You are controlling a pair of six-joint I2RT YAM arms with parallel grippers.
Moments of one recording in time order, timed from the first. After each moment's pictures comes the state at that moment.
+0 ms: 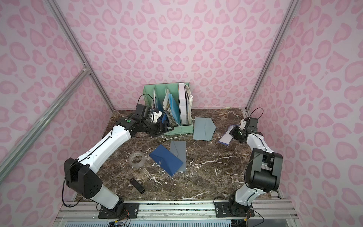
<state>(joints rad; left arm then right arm) -0.45 1.60 1.52 -0.76 0.49 -0.65 -0.23 1.70 1.13 -0.33 -0.44 0.37</state>
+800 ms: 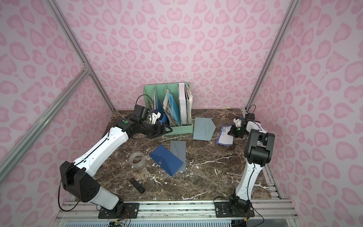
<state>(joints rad) -0.45 1.56 1.50 -0.80 0.48 -0.62 -0.27 2.14 1.55 -0.66 -0.56 -0.05</state>
